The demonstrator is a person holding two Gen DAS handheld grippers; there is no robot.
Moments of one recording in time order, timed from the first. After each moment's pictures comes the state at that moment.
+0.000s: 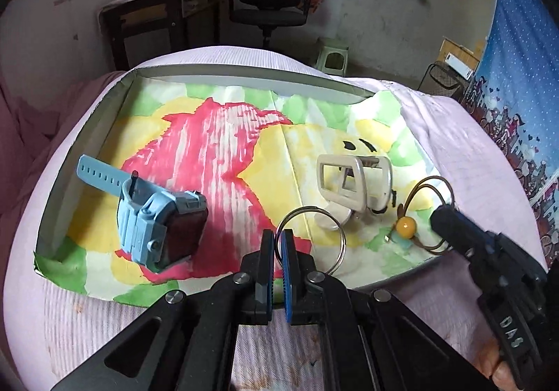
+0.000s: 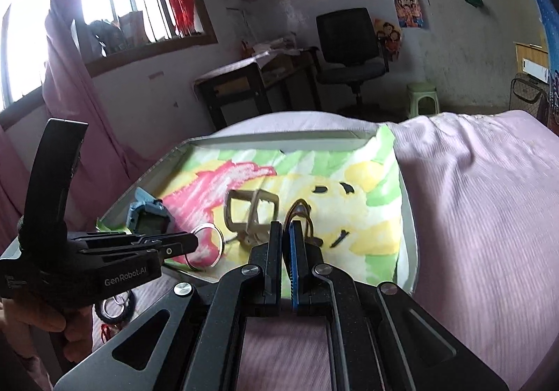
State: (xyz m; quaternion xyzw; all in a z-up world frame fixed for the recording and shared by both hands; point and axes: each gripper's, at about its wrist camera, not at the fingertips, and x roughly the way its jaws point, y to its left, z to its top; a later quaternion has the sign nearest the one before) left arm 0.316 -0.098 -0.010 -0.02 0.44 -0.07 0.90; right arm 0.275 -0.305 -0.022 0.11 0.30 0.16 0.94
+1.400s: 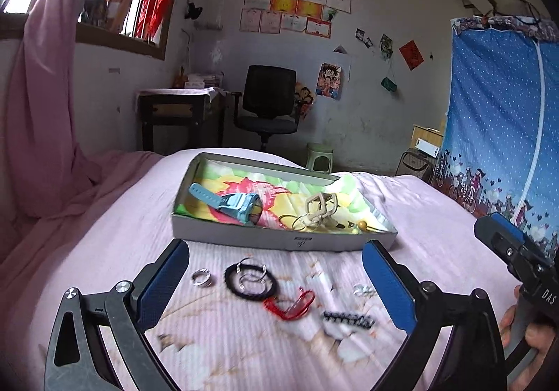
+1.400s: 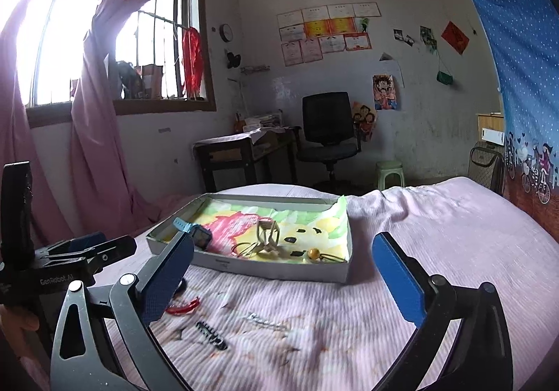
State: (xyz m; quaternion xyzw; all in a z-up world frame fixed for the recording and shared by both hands) left arm 0.117 -0.031 0.041 -0.04 0.20 -0.08 0.98; right arm 0.085 -0.320 0.048 0.08 0.12 0.09 0.99
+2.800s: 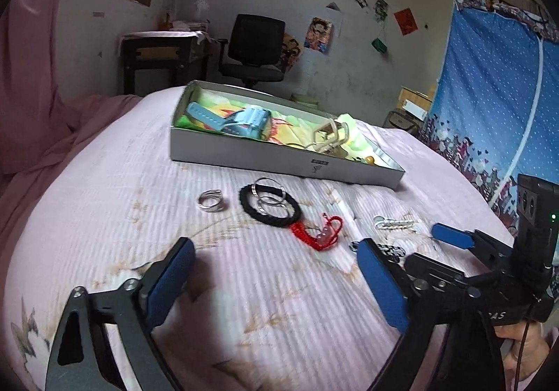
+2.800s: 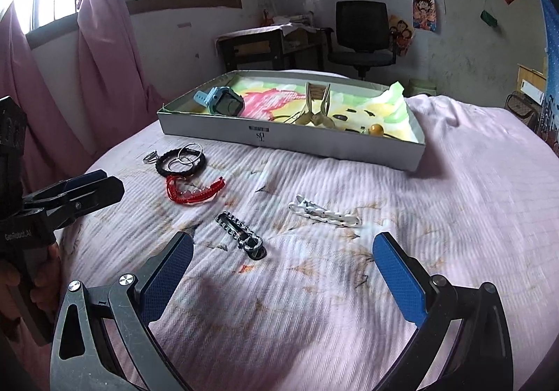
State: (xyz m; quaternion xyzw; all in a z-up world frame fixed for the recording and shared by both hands) left arm 0.140 -0.007 -0.017 -0.06 0.31 -0.14 0.94; right arm 0.122 -0.261 -0.031 0.03 0.32 0.15 0.93
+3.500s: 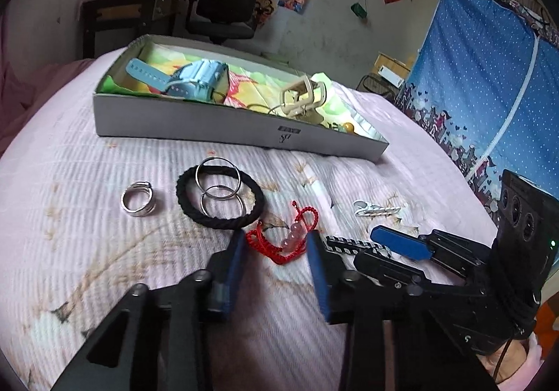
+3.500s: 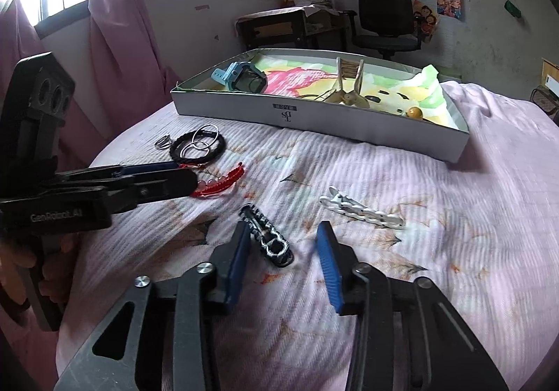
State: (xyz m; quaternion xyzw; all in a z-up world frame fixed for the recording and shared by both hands) left arm 0.189 -0.034 -0.039 -0.07 0.40 -0.21 0.89; right arm 0.141 -0.241 -0.046 0.02 0.35 0.21 0.91
